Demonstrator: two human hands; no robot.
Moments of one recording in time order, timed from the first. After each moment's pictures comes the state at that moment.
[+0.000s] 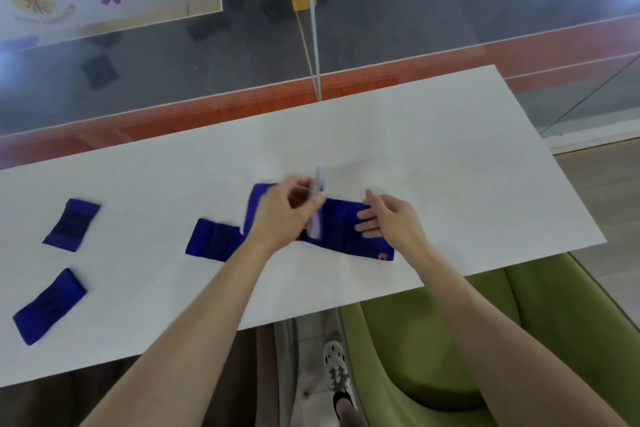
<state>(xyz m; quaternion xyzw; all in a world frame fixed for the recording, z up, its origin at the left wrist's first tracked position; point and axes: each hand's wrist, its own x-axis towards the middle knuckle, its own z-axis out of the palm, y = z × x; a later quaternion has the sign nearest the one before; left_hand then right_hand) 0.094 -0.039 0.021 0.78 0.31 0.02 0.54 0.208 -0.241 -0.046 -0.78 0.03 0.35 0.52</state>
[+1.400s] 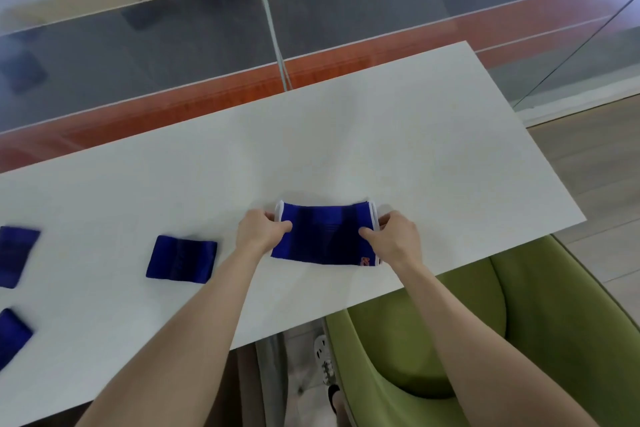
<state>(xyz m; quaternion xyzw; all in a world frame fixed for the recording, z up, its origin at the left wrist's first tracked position) 0.124 -0.021 -0.101 0.77 0.46 -0.17 0.40 0.211 -0.275 -0.092 -0.91 0.05 0.28 0.29</state>
